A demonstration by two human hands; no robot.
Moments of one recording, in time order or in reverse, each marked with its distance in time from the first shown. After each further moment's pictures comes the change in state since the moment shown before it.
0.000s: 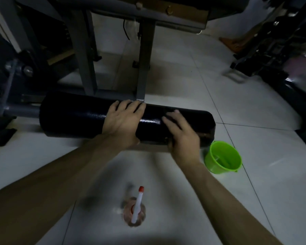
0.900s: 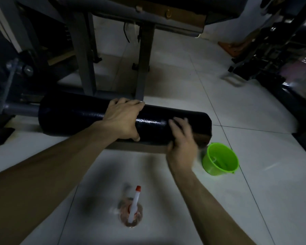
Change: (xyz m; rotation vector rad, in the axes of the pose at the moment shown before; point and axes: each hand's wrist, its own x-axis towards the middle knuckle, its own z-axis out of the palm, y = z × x) left_hand 0.018 -0.004 -0.026 -0.099 -0.205 0.011; right_hand -0.019 -0.012 0.011 0.082 0.198 0.220
